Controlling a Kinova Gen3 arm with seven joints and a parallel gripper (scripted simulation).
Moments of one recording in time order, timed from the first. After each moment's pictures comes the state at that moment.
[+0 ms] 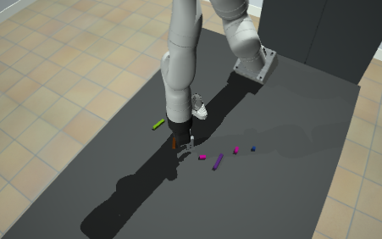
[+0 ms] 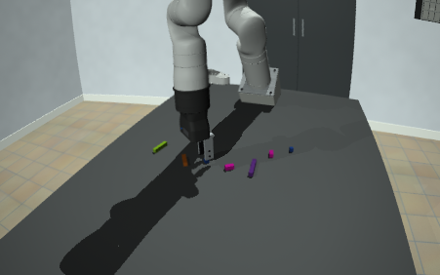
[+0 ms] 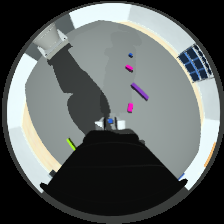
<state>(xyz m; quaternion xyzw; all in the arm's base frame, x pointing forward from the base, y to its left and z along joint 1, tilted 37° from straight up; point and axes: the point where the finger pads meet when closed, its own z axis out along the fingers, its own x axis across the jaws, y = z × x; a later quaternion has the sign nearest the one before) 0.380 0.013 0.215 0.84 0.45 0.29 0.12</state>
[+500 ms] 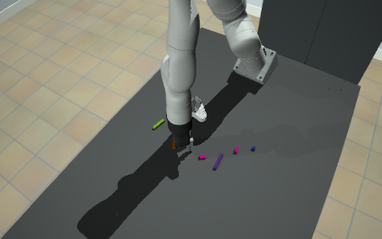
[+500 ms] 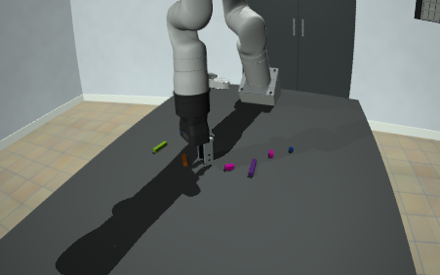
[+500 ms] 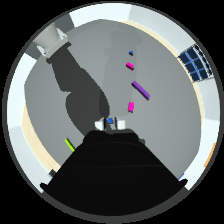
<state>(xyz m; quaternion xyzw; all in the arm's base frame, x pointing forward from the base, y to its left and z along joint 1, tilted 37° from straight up) 0.388 0.013 0.209 0.83 0.45 0.30 0.12</state>
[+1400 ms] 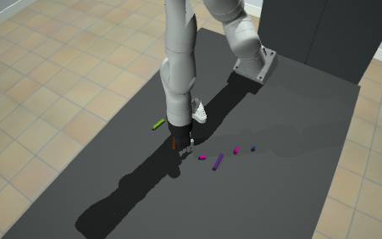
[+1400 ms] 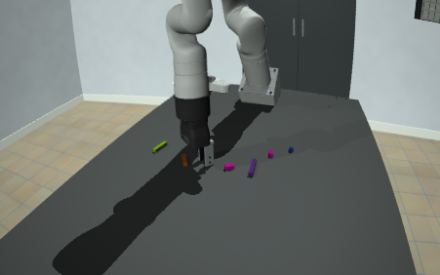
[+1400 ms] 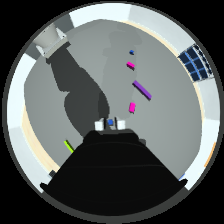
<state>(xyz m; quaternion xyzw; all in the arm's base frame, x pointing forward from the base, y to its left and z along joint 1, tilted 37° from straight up) 0.391 0.014 0.202 0.84 0.45 0.29 0.12</state>
